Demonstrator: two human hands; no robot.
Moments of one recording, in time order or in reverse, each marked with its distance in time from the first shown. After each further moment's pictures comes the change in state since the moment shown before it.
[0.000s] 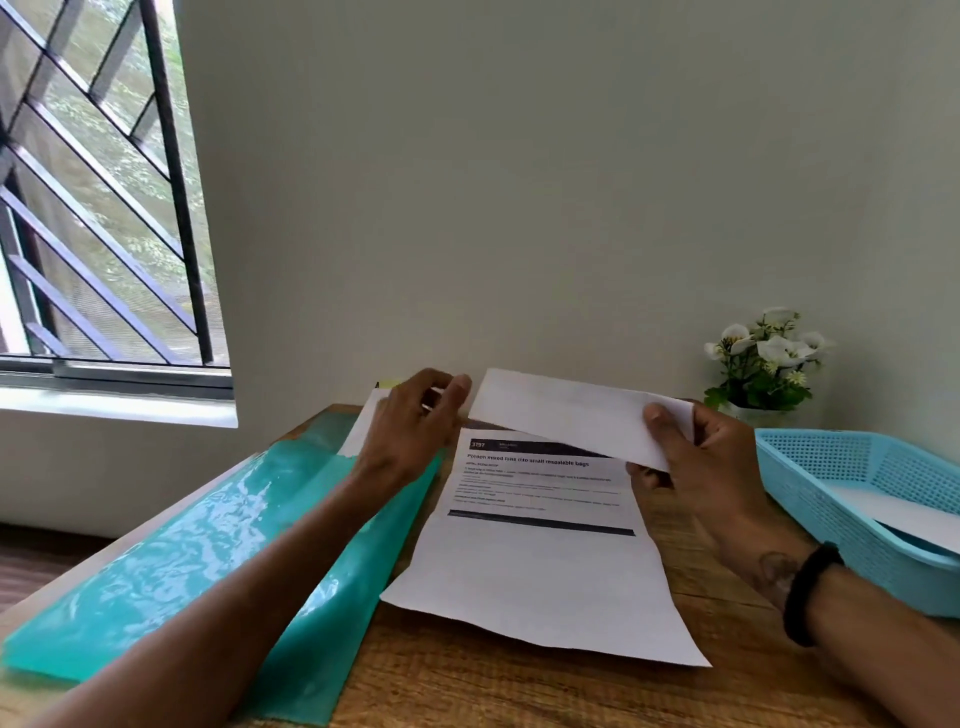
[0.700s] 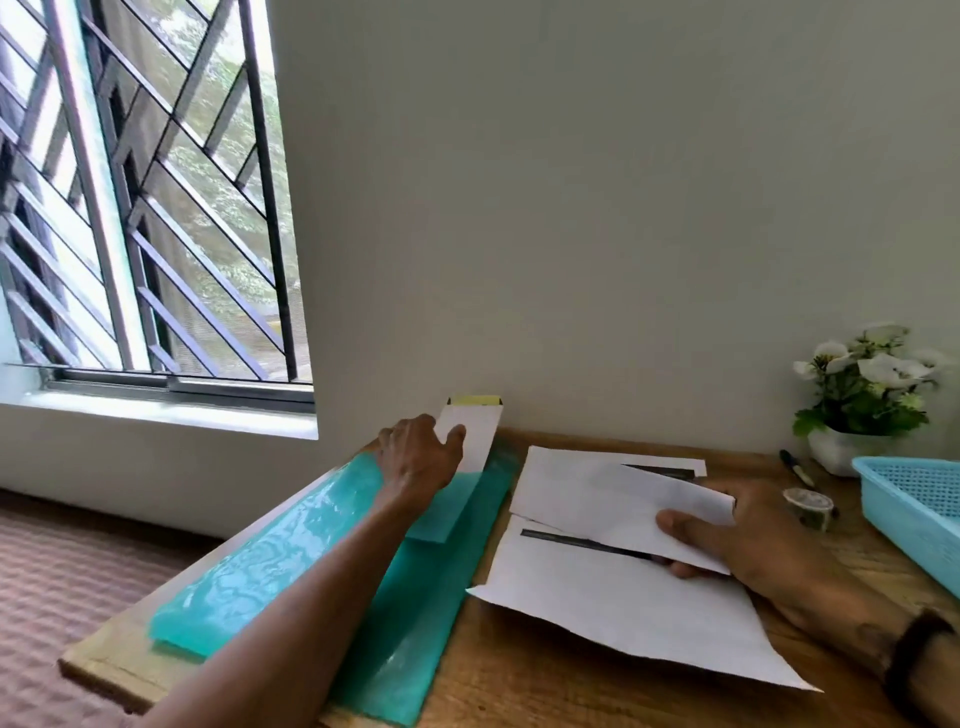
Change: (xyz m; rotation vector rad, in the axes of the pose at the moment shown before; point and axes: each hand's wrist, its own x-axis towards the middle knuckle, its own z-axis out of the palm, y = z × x) left_hand 0.023 -0.078 -0.029 0.487 0.135 -0.385; right_hand -0.022 0.009 0.010 -0.251 -0.396 0.282
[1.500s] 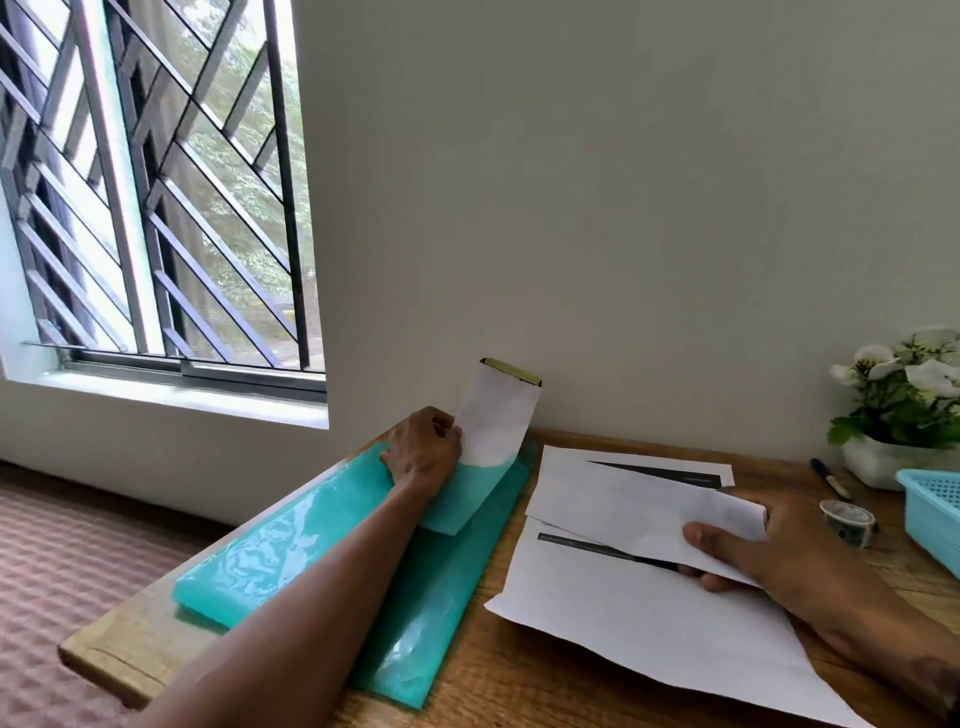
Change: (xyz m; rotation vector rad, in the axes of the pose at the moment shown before) left_hand 0.019 -0.019 0.016 -0.286 0.102 -0.062; right_hand 0.004 0.000 0.001 -0.111 -0.008 0.036
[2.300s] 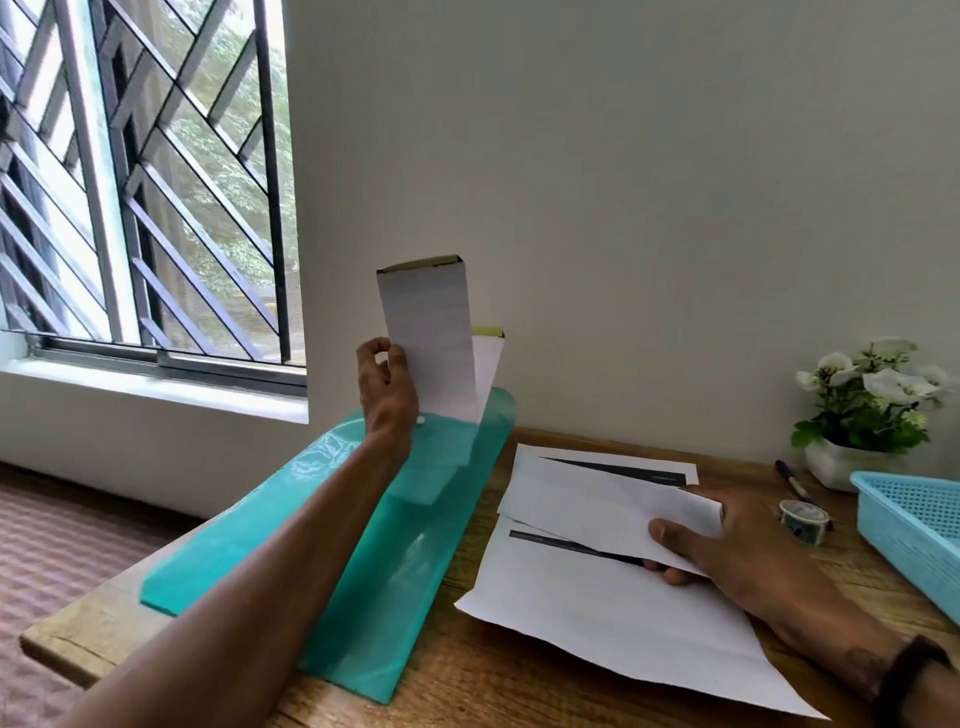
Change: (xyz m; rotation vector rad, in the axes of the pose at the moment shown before) left_hand 0.015 0.039 -0.025 -0.636 0.183 0.007; right_hand -0.004 -0.008 0.005 -0.059 0.034 0.023
